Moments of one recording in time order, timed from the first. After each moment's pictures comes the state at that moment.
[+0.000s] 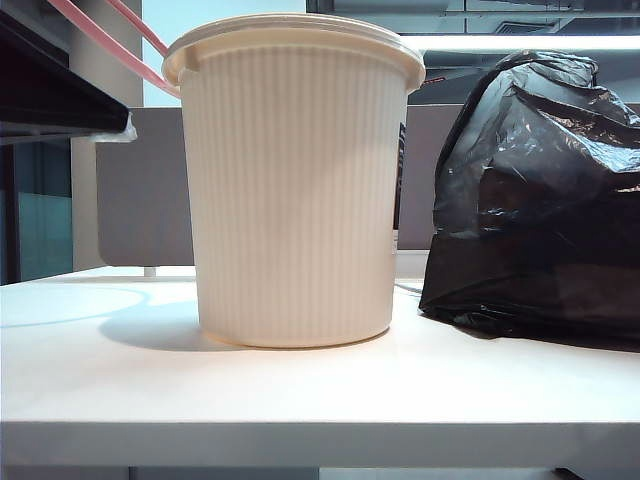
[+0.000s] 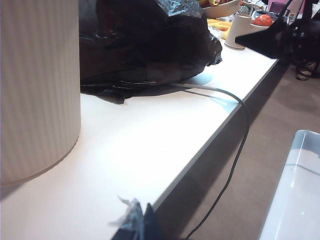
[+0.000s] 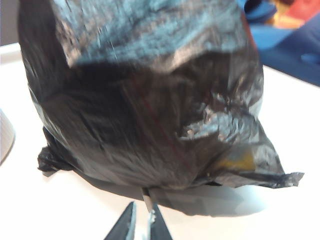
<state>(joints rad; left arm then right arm) -0.94 0.30 0.14 0.00 0.06 -0.06 -0.08 0.00 0.11 -0.32 -0.09 0.23</state>
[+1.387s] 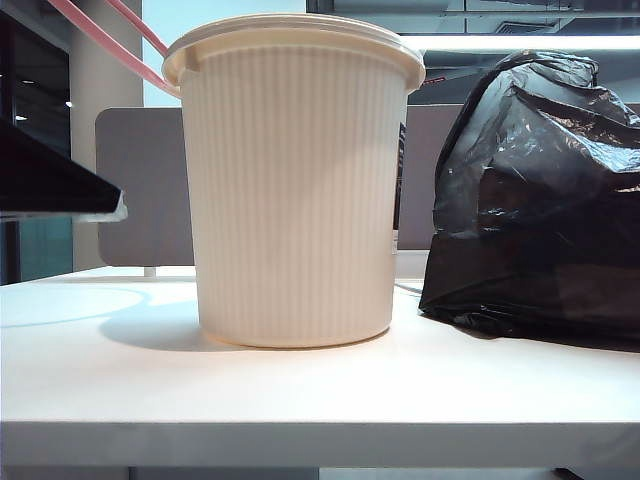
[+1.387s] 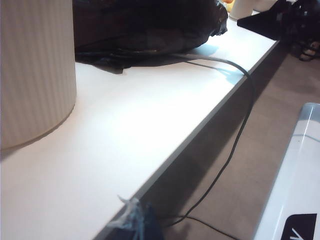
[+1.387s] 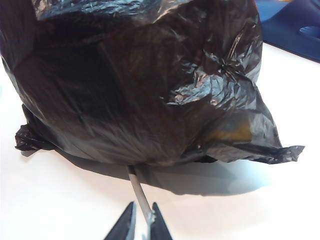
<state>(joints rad) -0.94 0.30 0.07 0.00 0.07 -0.06 -0.08 0.00 0.05 -0.30 -0.07 0.21</state>
